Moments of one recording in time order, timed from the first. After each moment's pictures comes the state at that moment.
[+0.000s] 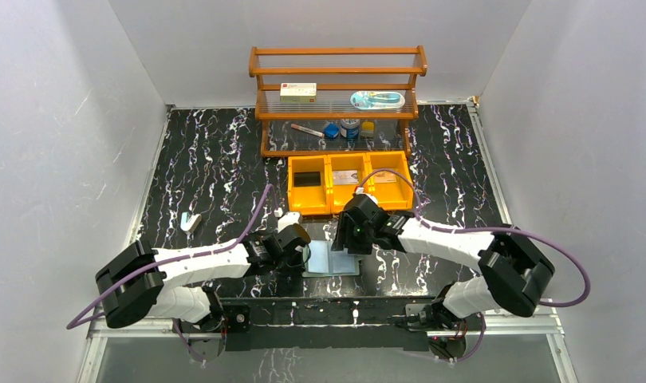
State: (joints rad) left arm -1.06 1.27 0.59 -0.37 -0.20 -0.95; right arm 0.92 1.40 0.73 -0.31 -0.04 0.94
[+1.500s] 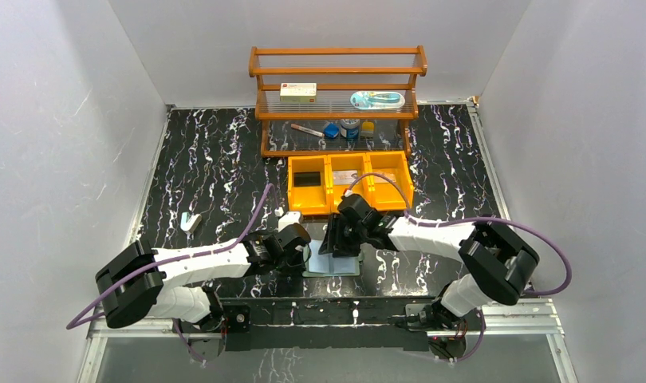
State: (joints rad) left arm -1.06 1.27 0.60 -0.37 -0.20 -0.94; right arm 0.92 1.49 0.72 -0.14 -0.19 0.98
